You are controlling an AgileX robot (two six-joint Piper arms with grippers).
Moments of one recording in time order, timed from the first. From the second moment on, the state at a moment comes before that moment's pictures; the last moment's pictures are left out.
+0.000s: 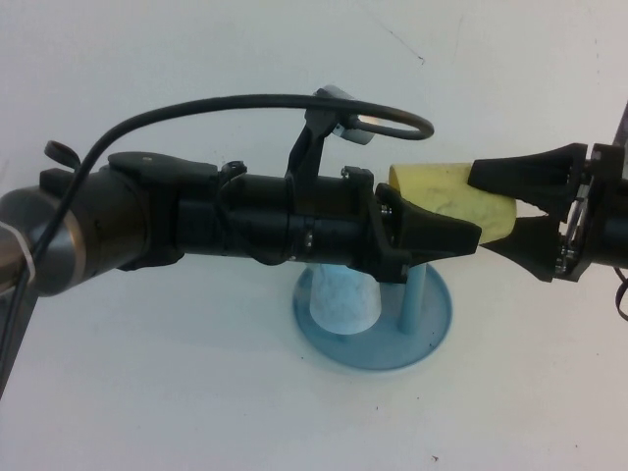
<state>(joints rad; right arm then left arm) 0.05 1.61 -0.81 1.79 1.22 -0.97 -0.46 1.73 -1.19 -1.65 1.02 1.51</state>
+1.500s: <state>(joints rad) -0.16 1.62 -0.83 1.67 1.23 -1.32 -0.69 1.69 -1.50 0.08 1.26 0.26</state>
